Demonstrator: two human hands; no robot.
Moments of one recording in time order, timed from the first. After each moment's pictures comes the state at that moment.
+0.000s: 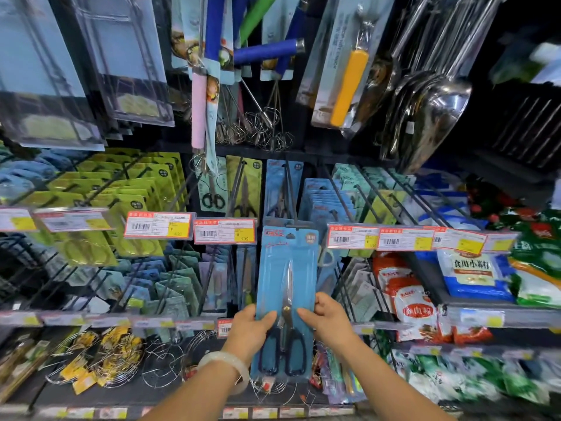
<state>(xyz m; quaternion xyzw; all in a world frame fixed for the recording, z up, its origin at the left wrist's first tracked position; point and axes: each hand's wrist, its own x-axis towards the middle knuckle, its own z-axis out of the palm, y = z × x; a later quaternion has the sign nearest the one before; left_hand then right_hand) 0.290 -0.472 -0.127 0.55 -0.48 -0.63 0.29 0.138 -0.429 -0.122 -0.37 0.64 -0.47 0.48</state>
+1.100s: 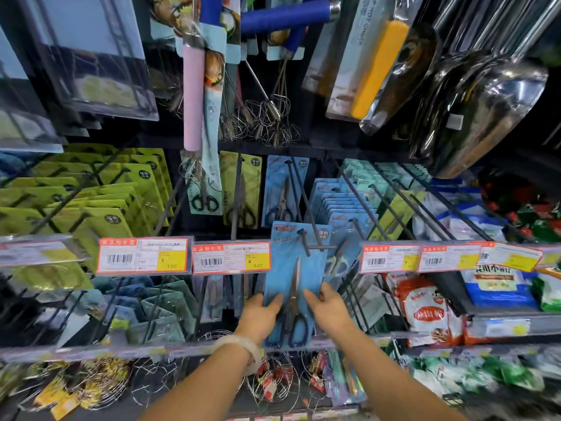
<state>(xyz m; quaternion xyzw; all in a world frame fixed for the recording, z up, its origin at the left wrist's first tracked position) 0.268 -0.562 -0.153 0.55 -0.49 -0.63 0.24 0.139 -0.516 -0.143 -0.34 0.78 -0.38 0.37</state>
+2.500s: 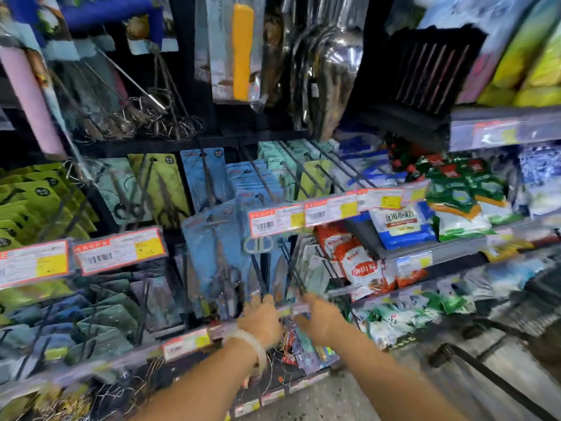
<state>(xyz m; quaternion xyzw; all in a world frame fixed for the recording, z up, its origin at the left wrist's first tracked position) 0.178 -0.470 -0.157 0.47 -0.83 -0.28 -0.11 0.075 -0.391 -0.131 -0.41 0.85 -0.13 0.31</state>
